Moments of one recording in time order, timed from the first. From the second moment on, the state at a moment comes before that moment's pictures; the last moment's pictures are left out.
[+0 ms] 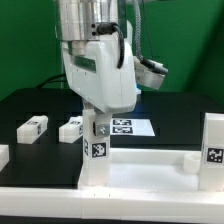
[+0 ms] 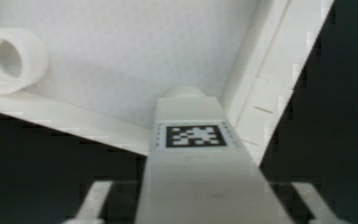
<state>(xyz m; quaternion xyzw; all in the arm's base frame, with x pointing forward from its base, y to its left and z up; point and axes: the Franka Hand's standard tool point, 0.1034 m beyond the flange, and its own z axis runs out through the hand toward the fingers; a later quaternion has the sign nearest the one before) 0.646 -0.062 0.103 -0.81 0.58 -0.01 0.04</state>
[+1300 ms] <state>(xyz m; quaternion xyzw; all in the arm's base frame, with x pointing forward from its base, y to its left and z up) 0.653 -0.060 0.110 -1.00 0.04 -0.03 0.00</state>
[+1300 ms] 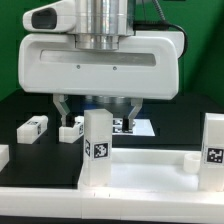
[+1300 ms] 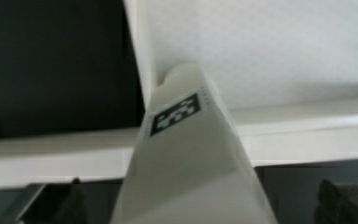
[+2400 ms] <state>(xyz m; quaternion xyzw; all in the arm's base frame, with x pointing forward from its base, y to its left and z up) 0.654 -0.059 0.110 -0.99 -0.12 -0.03 -0.01</state>
